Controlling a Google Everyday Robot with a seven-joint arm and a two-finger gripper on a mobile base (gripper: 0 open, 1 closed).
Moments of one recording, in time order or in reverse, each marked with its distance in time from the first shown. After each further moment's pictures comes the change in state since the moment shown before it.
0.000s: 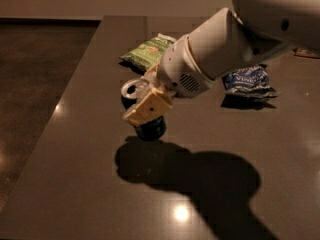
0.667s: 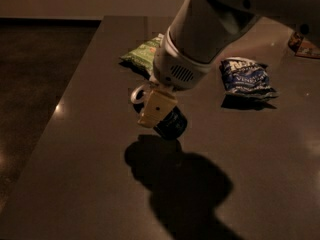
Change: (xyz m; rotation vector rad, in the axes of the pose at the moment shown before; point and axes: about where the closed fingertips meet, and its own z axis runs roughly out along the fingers) arm 0.021 -0.008 -0.012 0.052 0.342 -0.026
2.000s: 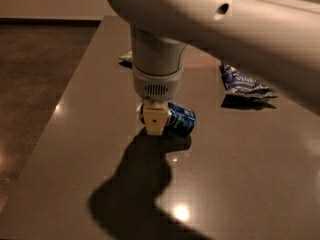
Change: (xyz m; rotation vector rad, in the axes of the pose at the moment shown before) arm 0.030 -0.008 0.033 0.055 0.415 -0.113
